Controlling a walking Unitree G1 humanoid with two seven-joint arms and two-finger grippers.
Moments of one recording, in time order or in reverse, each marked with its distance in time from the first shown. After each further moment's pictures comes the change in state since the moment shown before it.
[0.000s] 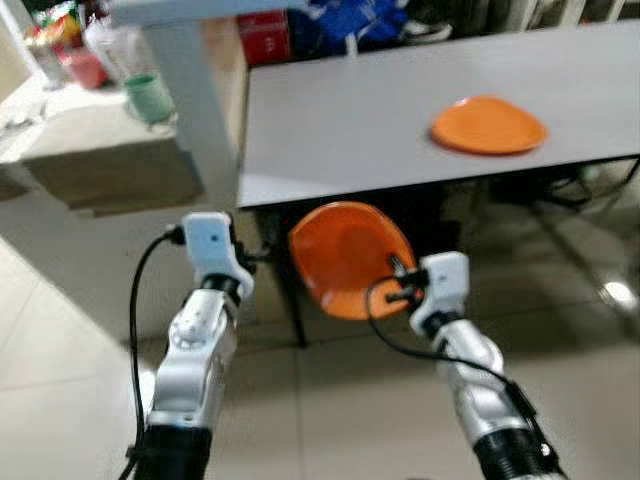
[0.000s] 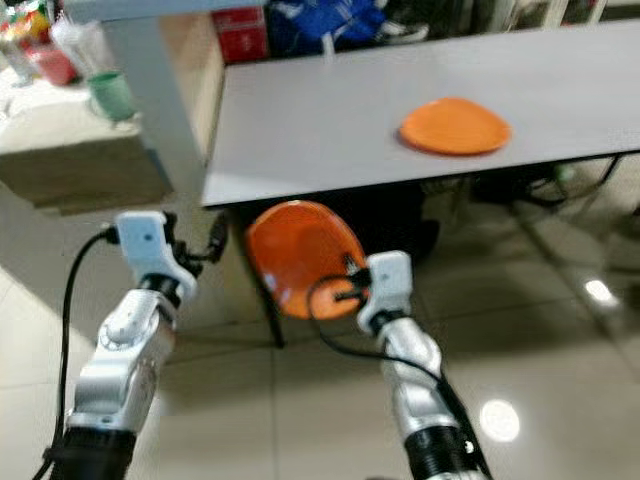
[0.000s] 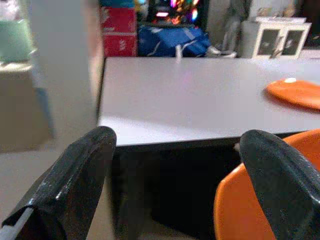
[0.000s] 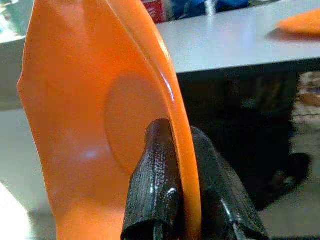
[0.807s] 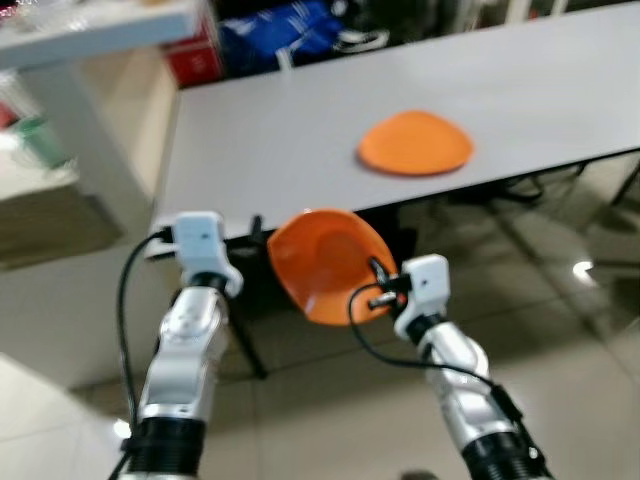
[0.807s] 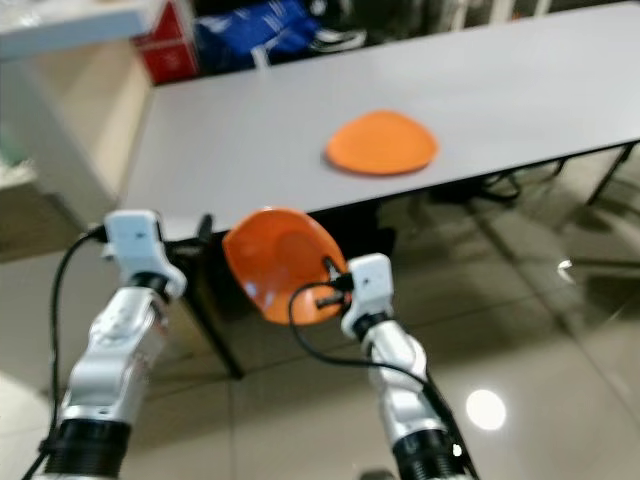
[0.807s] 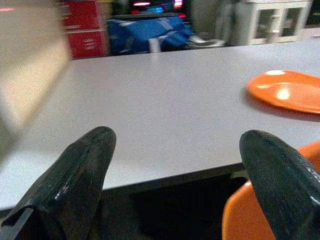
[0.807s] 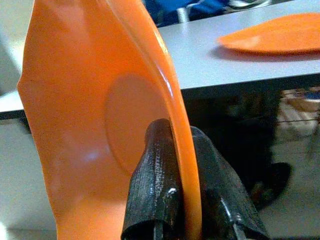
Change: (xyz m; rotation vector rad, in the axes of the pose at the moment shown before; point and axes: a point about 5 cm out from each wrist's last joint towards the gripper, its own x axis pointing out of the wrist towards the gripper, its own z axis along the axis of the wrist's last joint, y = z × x) left arm 0.004 0.008 -0.006 0.045 0.032 0.053; right arm 0.000 0.016 -0.002 -0.016 -0.001 0.074
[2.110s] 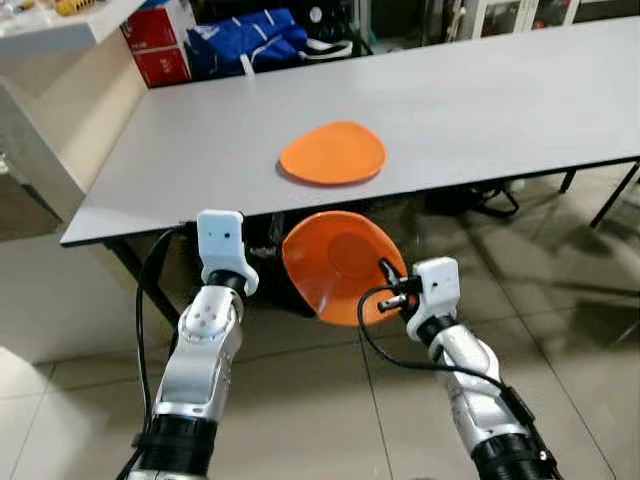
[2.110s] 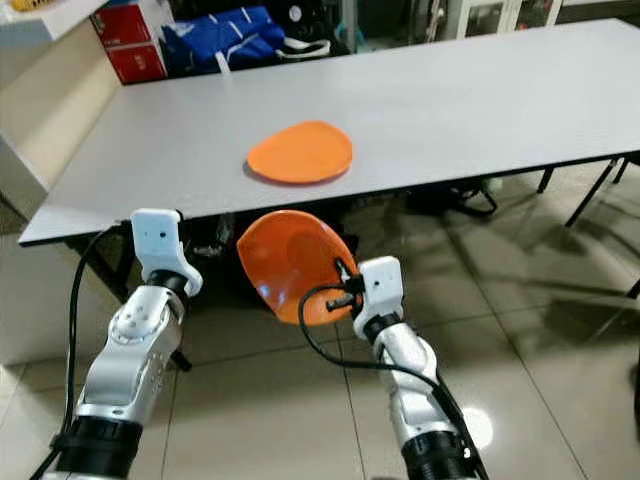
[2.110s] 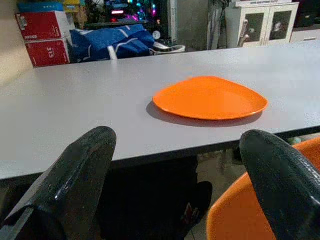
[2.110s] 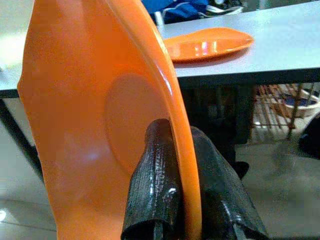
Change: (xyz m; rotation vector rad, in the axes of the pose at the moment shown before) left arm 0.001 -0.011 0.000 0.025 -0.012 -0.045; right arm -0.002 0.000 -0.003 -0.022 0.007 0.019
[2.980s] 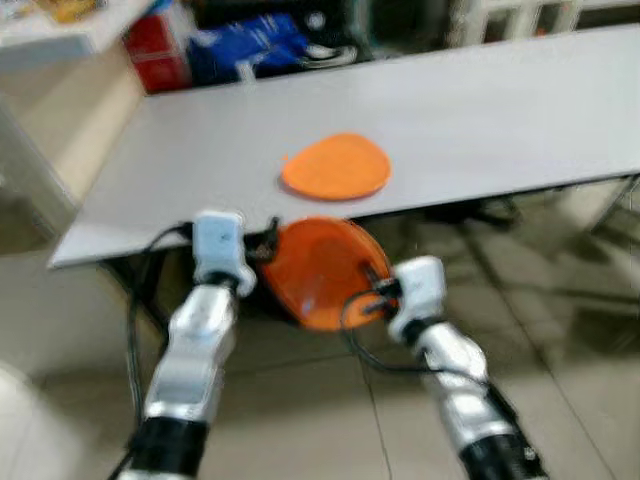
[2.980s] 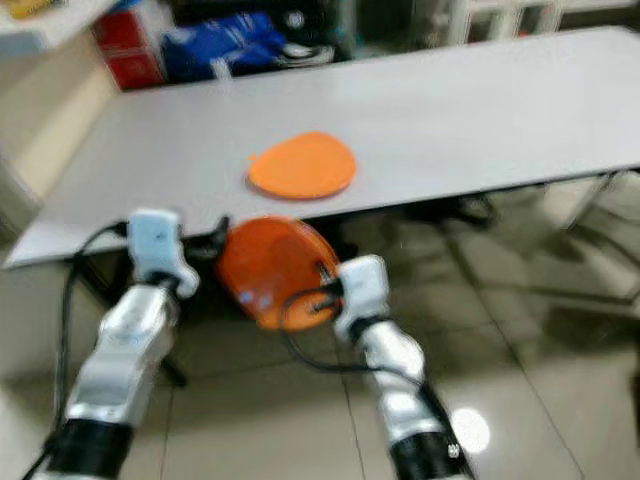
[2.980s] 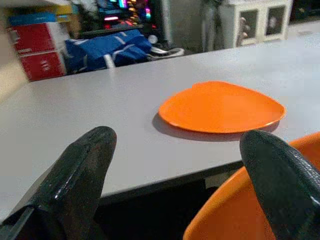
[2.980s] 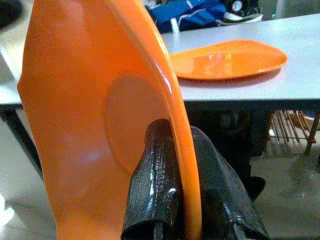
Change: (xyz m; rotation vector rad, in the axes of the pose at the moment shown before) left arm -0.002 0.005 0.000 0.062 -0.006 -0.017; right arm 0.006 0.020 0.003 -0.012 -0.009 0.080
